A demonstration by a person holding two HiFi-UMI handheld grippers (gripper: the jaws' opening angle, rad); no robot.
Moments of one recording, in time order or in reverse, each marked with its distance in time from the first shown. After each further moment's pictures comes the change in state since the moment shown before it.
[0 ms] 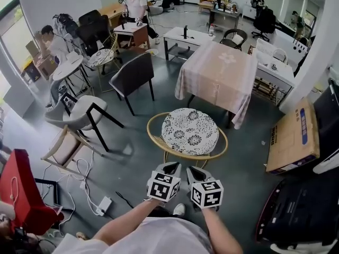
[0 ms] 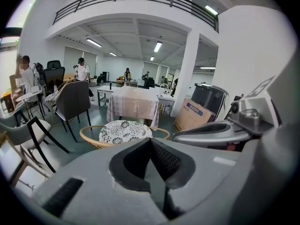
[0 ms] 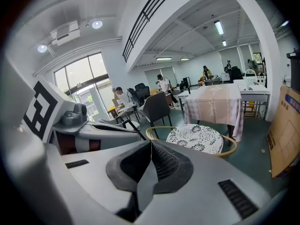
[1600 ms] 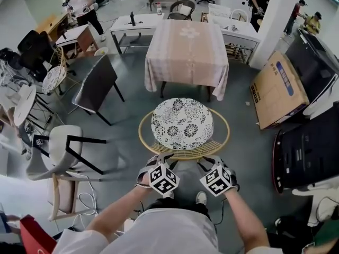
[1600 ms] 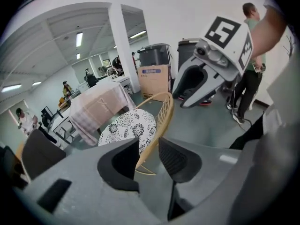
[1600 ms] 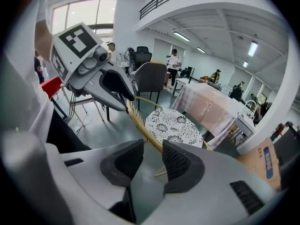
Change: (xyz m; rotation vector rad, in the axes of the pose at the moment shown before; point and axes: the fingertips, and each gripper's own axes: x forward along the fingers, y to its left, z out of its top) left arm 0.075 0.130 -0.036 0.842 0.255 -0.368; right arm 0.107 -0.027 -0.037 -0.402 0.374 -0.256
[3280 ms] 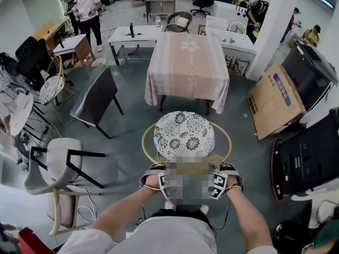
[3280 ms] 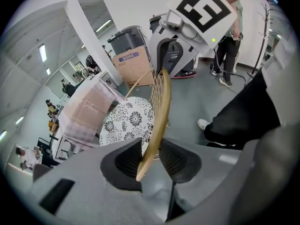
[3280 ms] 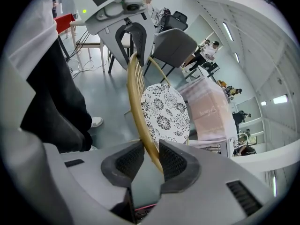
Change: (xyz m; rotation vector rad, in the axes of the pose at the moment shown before) left arm 0.039 0.033 -0.046 0.352 0.174 -0.070; right arm 0.049 -0.029 -0.025 -0.473 0.386 -0.097
